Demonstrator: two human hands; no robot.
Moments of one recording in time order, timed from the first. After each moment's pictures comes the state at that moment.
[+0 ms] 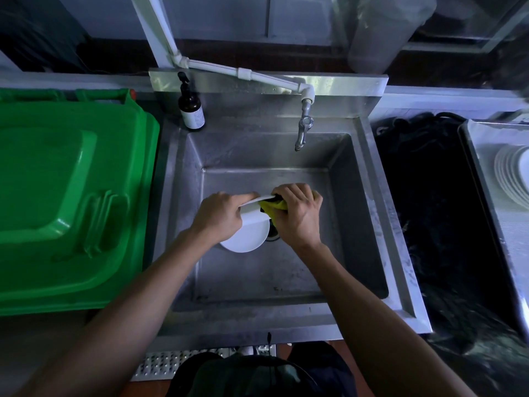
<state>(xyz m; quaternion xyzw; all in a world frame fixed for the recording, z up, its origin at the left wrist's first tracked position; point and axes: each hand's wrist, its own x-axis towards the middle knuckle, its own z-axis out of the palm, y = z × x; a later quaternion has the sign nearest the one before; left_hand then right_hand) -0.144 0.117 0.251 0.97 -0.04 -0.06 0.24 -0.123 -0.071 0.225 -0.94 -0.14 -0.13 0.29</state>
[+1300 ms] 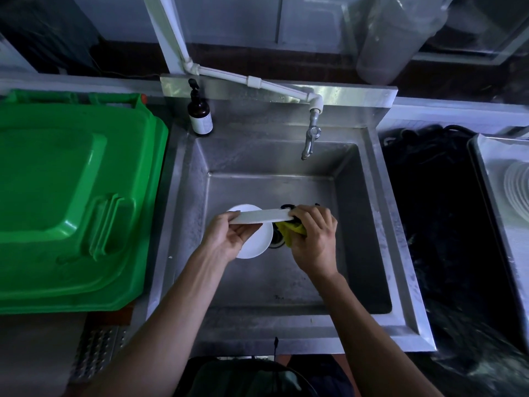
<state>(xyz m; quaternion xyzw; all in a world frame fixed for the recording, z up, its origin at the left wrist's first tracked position) -0.148 0.100 0.229 0.25 0.45 -0.10 0.85 -0.145 -0.099 0.218 -0.91 -0.17 -0.19 0.32</state>
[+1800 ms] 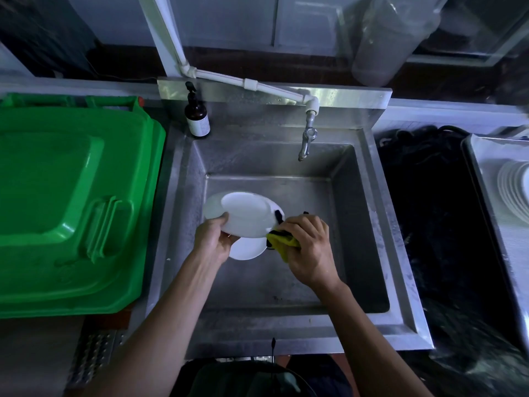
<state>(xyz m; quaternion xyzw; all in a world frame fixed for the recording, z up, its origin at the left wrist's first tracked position) -0.153 0.109 0.215 0.34 0.47 -0.01 0.82 -0.161 -0.105 0.225 -0.90 -0.24 -0.13 0.33</state>
